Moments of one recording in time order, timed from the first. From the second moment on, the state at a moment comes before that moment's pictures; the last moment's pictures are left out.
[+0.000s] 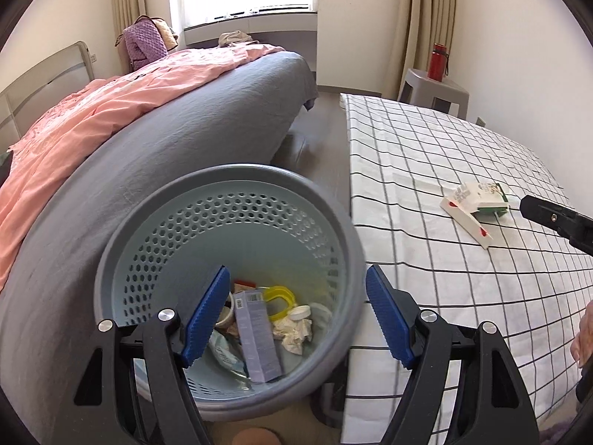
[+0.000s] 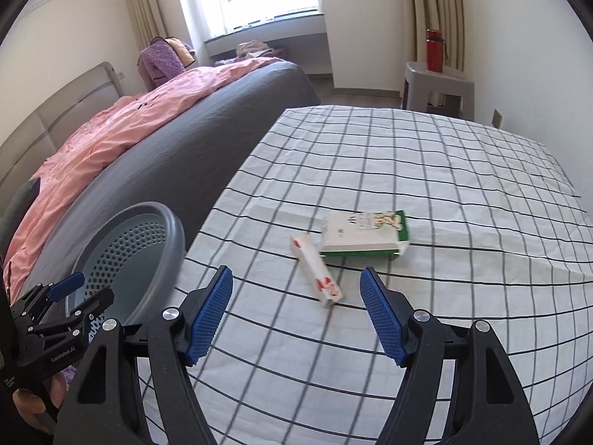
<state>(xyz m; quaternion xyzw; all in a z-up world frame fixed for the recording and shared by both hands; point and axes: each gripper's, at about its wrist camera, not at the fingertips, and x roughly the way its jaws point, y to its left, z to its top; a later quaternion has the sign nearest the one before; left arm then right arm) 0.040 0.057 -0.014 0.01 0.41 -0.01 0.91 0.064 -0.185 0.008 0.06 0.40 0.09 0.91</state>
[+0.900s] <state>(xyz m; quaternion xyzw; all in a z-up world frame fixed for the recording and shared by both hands) 0.129 -0.132 -0.066 0.00 0.48 -0.08 0.87 0.071 -0.315 0.008 0.14 0.39 0.02 0.91</state>
